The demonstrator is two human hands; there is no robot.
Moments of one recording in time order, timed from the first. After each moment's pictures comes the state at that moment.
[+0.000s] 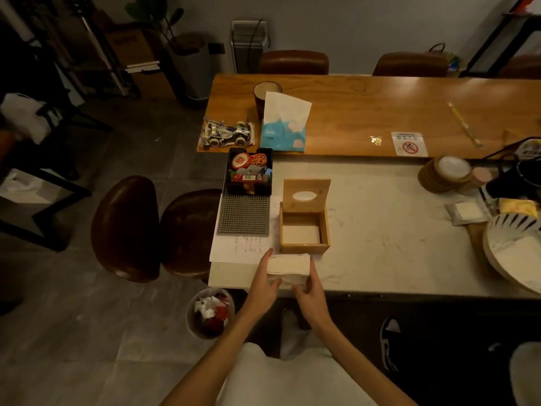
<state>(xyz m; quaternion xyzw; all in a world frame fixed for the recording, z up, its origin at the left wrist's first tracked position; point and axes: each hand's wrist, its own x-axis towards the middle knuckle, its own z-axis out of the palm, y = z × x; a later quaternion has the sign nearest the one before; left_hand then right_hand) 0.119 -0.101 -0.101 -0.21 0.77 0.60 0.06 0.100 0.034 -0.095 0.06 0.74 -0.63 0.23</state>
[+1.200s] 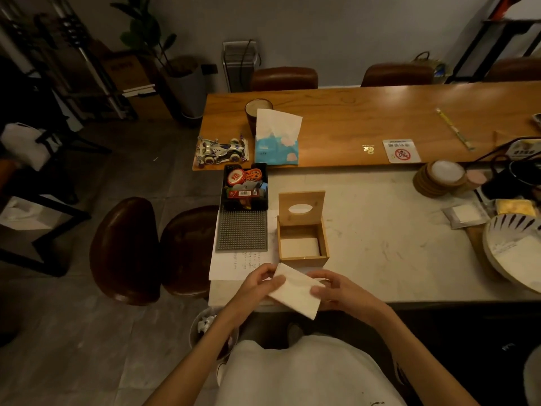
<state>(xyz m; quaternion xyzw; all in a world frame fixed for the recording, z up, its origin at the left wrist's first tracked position) 0.103 -0.136 -0.043 -0.16 0.68 0.69 0.18 0.030 0.096 -0.029 -0.02 0.66 -0.57 0.50</state>
